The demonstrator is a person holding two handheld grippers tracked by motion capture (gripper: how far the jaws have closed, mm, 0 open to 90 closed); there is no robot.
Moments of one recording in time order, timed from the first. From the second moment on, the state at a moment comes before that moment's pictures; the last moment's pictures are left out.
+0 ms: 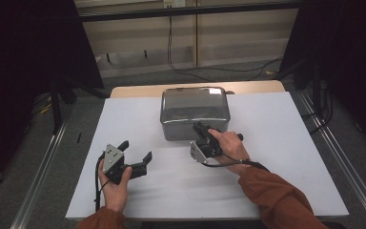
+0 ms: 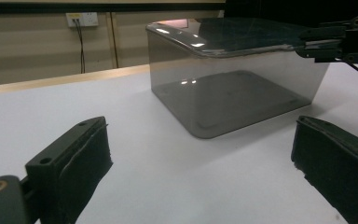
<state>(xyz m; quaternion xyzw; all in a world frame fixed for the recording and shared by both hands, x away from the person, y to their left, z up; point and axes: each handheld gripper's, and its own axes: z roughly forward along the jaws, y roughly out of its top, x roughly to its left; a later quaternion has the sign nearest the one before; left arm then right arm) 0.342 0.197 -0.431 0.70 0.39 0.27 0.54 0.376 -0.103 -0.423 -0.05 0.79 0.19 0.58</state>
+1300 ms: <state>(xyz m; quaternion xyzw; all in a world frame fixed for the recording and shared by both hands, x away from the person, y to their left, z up) 0.421 0.145 -0.415 0.71 0.33 0.26 0.56 0.384 -0.105 -0.395 -0.03 0.77 0.20 0.60</state>
